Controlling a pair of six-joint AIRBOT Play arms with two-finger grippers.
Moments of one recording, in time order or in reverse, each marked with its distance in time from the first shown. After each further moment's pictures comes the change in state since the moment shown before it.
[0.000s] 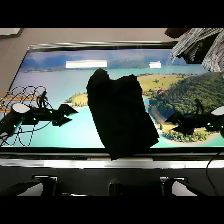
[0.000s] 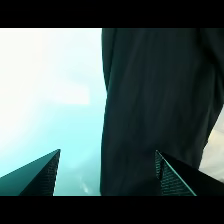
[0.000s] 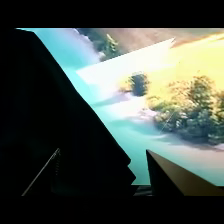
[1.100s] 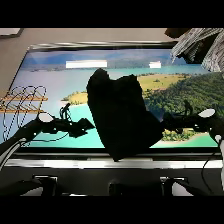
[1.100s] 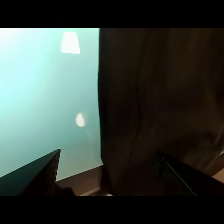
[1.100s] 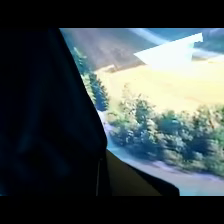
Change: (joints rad) left arm -0.276 -0.055 -0.099 -0.055 0.084 0.009; right arm 0.129 0.027 -0.057 0.074 -0.103 0.002
